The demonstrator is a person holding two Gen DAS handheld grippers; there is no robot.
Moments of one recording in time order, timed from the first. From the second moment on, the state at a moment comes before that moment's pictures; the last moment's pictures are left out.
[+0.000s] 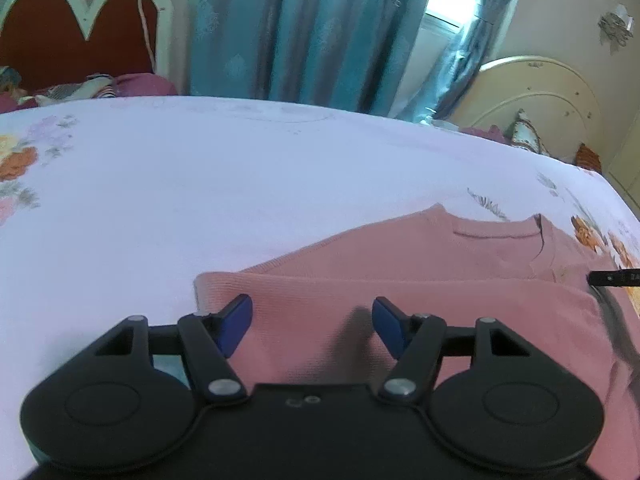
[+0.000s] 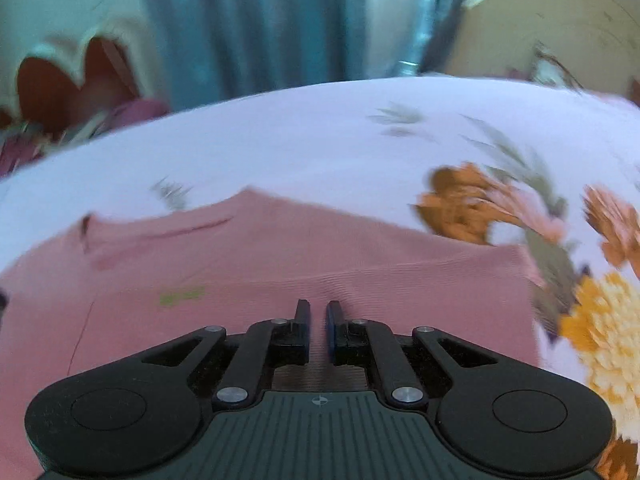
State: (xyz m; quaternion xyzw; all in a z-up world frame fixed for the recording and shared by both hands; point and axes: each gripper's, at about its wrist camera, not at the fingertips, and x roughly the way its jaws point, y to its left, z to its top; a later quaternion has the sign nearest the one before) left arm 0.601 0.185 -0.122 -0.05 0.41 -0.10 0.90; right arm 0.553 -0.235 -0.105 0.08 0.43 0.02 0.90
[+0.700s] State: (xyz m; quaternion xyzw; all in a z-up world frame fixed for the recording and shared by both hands) left arm 0.519 0.142 -0.113 -0.03 0.39 -0.10 0.92; right arm 0.507 -0.174 -0.091 0.03 0.40 0.09 0.91
